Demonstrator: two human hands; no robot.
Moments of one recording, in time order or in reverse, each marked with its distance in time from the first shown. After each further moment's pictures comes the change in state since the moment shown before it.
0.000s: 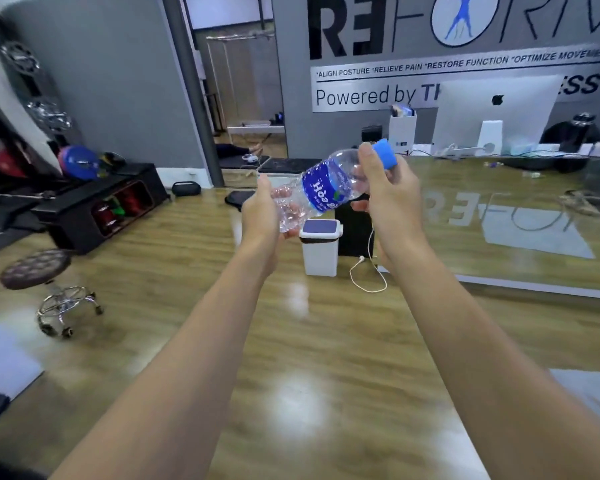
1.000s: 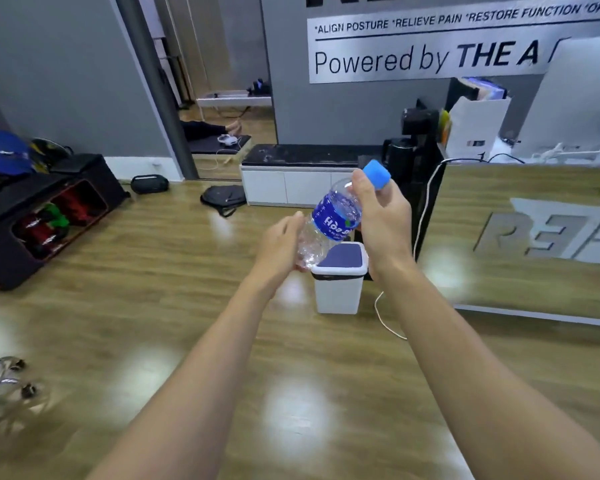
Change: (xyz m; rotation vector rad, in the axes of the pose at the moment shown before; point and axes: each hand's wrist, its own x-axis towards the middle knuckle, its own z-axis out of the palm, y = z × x) left_hand 0.639 -0.085 0.008 0.407 -0.301 0.033; right_hand 0.483 0.327 0.282 0.018 0.072 0.122
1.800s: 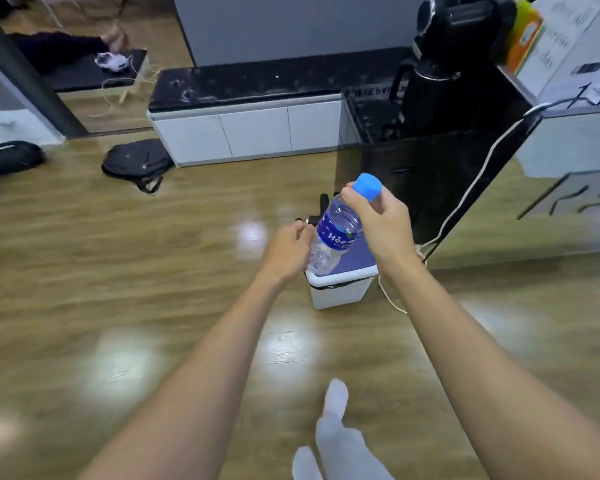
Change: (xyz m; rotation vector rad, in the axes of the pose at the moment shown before) left_hand 0.493 -0.172 -0.013 0.309 -0.373 -0.151; right_hand 0.379 0.275 0.135 -0.272 0.173 0.261
